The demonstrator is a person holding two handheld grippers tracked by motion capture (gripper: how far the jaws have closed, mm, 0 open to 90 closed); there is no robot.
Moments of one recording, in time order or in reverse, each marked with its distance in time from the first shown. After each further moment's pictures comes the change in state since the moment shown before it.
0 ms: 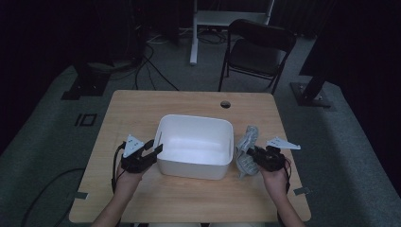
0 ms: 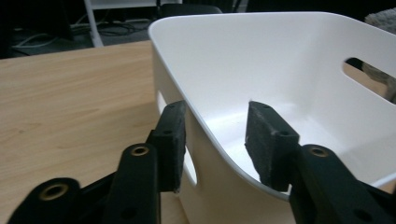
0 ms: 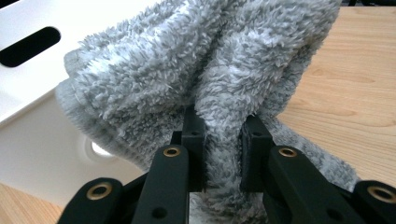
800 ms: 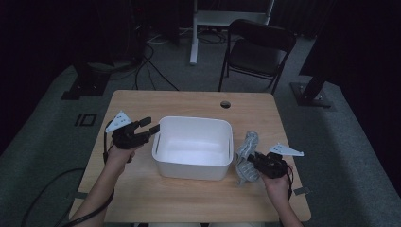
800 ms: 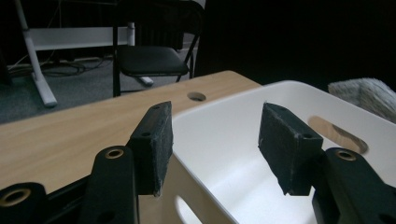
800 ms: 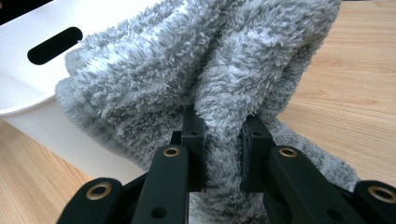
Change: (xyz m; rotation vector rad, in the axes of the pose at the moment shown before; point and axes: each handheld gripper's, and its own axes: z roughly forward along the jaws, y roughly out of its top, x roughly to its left) left arm 0.064 0.052 0.022 -0.146 -0.235 0.027; right arm 0.008 -0.012 -0.014 -0.005 0.055 0.008
